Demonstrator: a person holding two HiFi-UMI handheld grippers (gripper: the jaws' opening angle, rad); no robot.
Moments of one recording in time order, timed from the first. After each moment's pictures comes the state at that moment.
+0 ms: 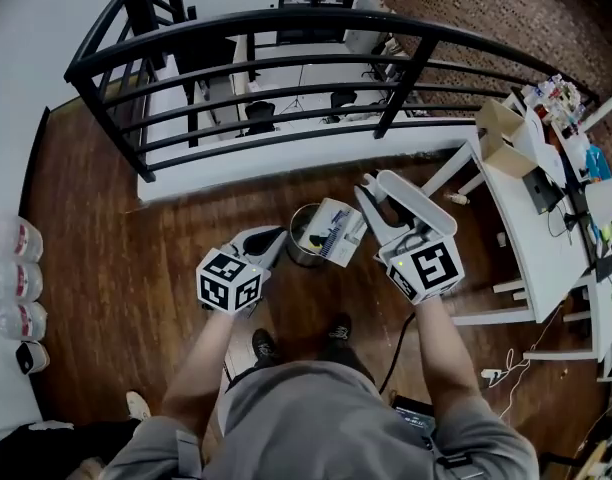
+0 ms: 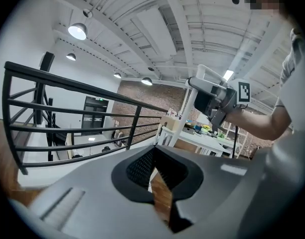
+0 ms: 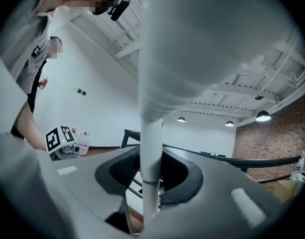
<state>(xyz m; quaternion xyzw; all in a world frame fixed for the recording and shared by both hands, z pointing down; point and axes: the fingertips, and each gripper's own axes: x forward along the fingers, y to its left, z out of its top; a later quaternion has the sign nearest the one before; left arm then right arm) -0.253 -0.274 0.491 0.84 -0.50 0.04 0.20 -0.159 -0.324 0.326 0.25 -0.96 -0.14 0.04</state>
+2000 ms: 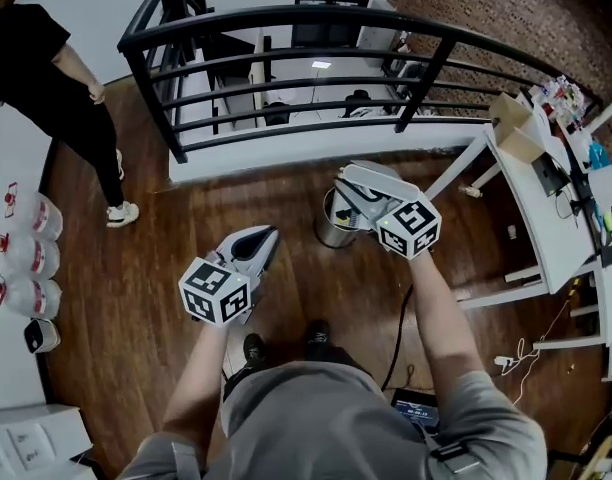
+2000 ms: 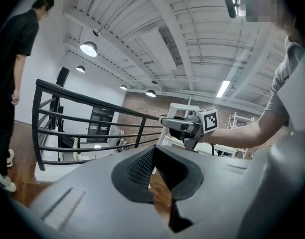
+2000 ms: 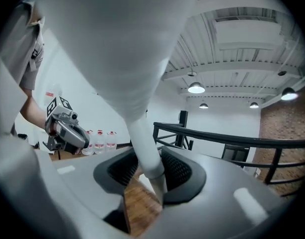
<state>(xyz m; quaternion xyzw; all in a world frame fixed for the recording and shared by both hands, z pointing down) -0.355 -0.077 0.442 0.83 -0.53 -0.01 0.18 -0.277 -0.203 0.402 0.14 -0.98 -0.06 0.10</state>
